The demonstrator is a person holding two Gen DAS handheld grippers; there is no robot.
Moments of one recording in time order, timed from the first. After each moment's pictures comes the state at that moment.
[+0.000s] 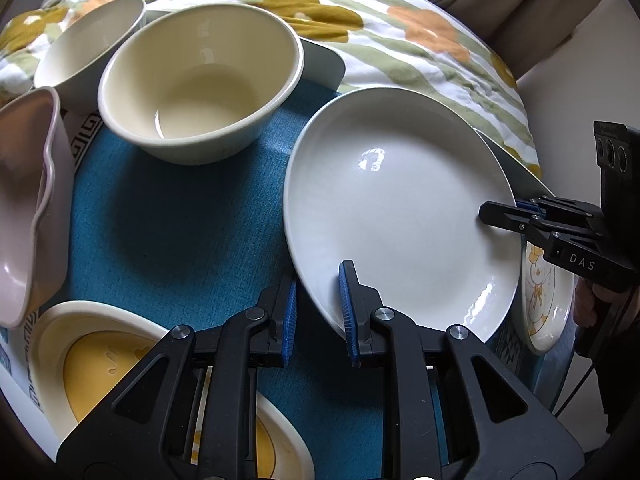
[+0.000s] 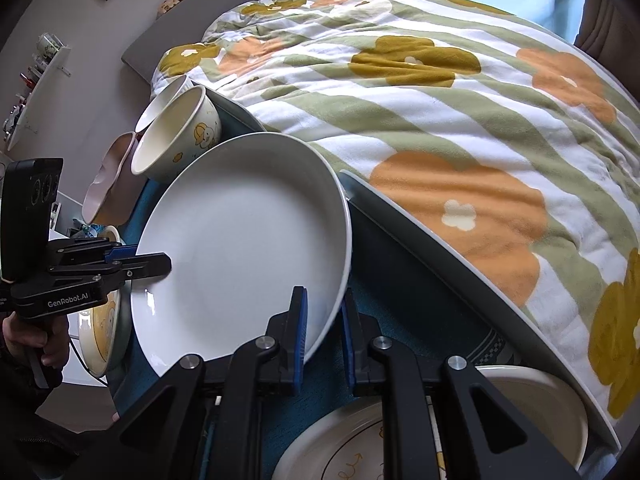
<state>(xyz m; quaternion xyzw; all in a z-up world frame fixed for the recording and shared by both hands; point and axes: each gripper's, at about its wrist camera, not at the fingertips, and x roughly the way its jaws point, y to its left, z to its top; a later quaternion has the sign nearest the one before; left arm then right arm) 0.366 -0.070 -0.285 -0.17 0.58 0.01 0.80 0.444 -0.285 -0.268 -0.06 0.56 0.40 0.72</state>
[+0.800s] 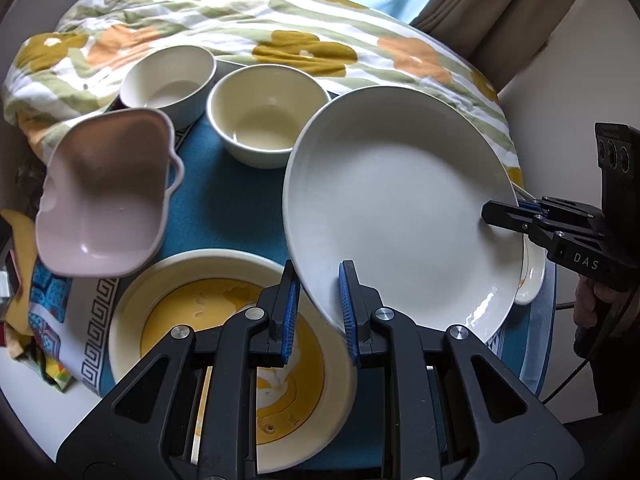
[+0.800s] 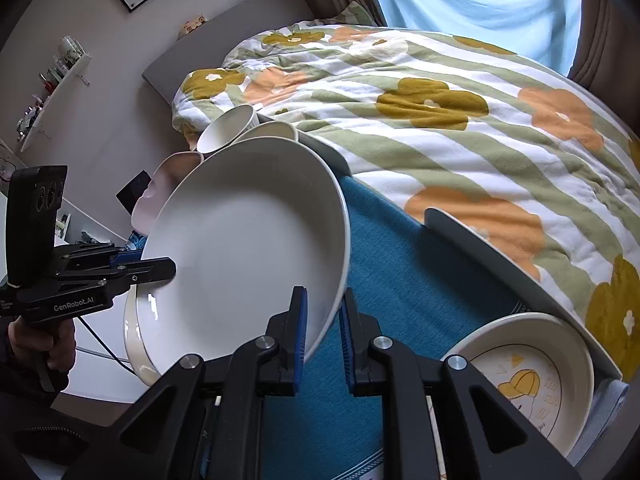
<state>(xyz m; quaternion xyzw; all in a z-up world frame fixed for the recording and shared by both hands) 0.290 -0.030 -0.210 -0.15 0.54 0.01 0.83 0.367 -0.252 -0.192 -0.05 0.52 0.40 0.75</state>
